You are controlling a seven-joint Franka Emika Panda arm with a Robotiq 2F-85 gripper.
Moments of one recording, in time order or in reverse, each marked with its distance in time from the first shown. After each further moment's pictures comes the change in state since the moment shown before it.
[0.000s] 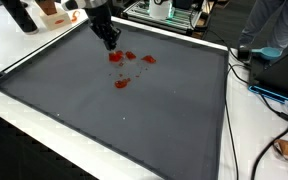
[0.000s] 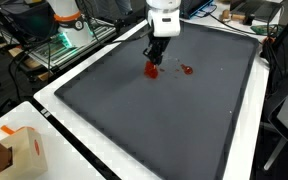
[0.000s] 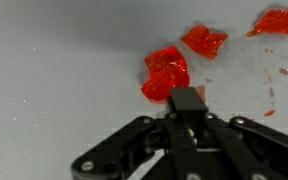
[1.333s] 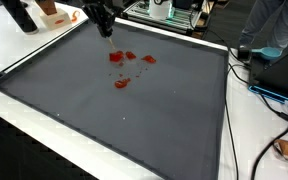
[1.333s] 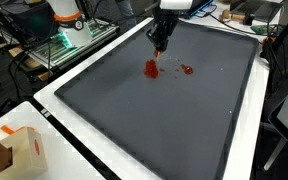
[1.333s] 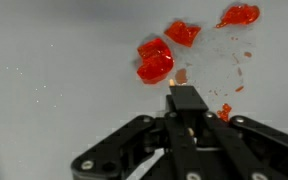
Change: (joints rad) arm 0.004 -0.061 0.000 0.116 0.001 -0.196 0.062
